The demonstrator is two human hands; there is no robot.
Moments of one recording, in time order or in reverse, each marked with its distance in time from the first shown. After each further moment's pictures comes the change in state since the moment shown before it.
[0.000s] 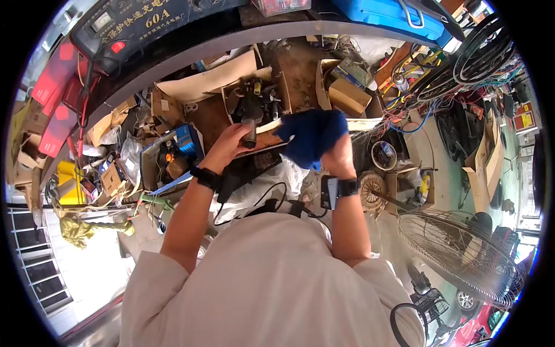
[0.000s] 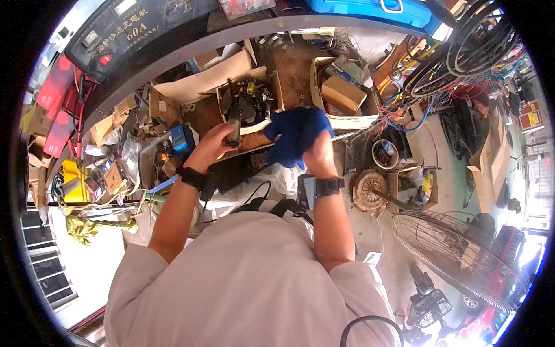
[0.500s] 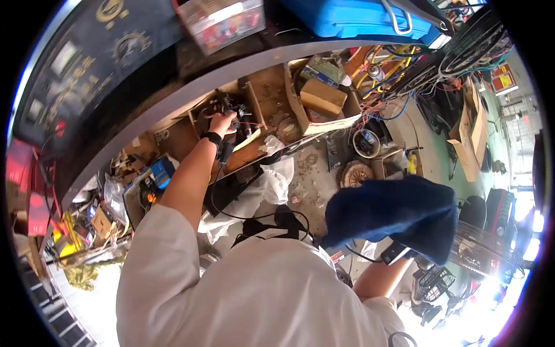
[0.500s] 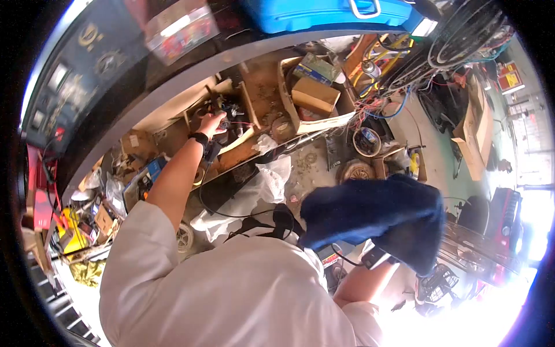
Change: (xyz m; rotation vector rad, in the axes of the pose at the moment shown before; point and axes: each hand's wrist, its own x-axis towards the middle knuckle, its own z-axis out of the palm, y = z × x) left_hand 0.233 -0.024 -0.028 0.233 0.264 -0.049; right_hand -0.144 -0.152 -0.044 -0.103 0.289 -0.539
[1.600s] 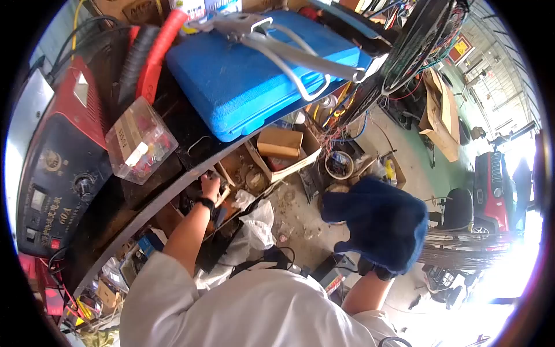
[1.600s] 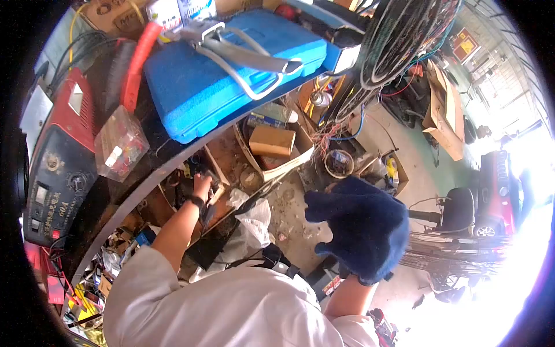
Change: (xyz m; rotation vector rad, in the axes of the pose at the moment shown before) left_hand 0.061 -0.069 0.078 0.299 0.151 0.301; right_hand 0.025 -0.019 0.009 -0.141 0.129 -0.341
